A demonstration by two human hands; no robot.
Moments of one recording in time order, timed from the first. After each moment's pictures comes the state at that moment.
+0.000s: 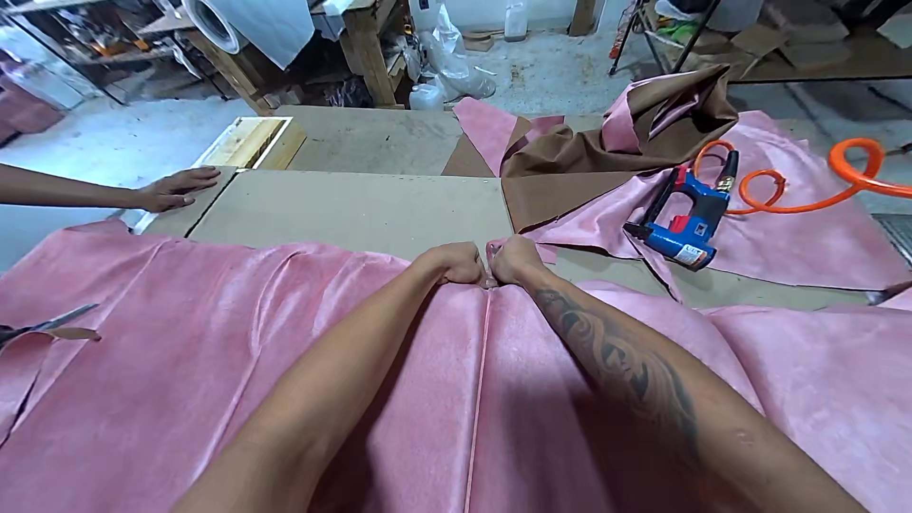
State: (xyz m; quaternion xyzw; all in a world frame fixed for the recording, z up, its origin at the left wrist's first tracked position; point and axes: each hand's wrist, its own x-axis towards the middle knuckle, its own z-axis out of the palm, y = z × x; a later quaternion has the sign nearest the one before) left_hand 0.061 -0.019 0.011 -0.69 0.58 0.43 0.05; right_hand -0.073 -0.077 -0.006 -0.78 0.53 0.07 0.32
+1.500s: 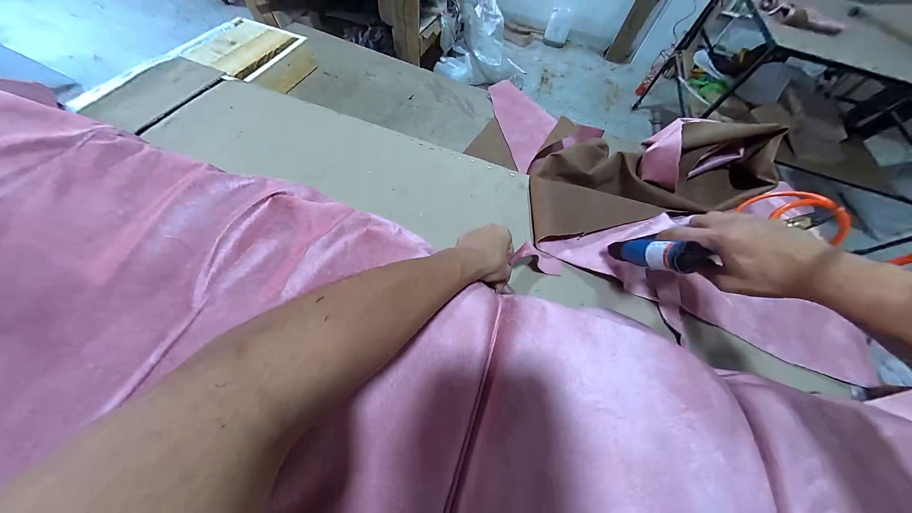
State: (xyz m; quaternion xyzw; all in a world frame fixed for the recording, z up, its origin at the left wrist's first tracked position) left_hand 0.047 -0.038 -0.014 -0.75 0.59 0.29 0.00; right_hand -0.266 -0.244 0.082 -0.98 0.11 0.12 -0.06
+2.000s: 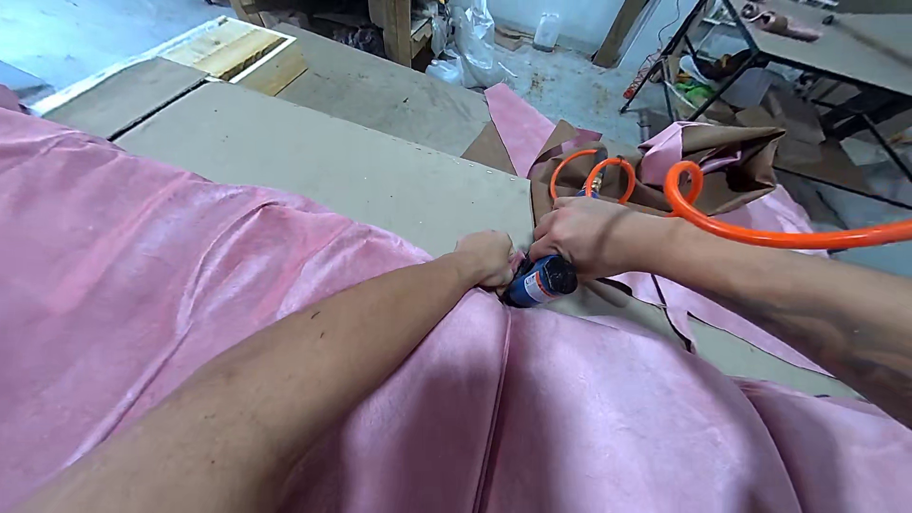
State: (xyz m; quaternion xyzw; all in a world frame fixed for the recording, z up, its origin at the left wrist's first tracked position) left_hand 0.062 -0.043 -0.021 -0.74 0.61 0.29 0.01; right_hand -0.073 -0.140 0.081 -0.96 -0.13 0.22 -0.10
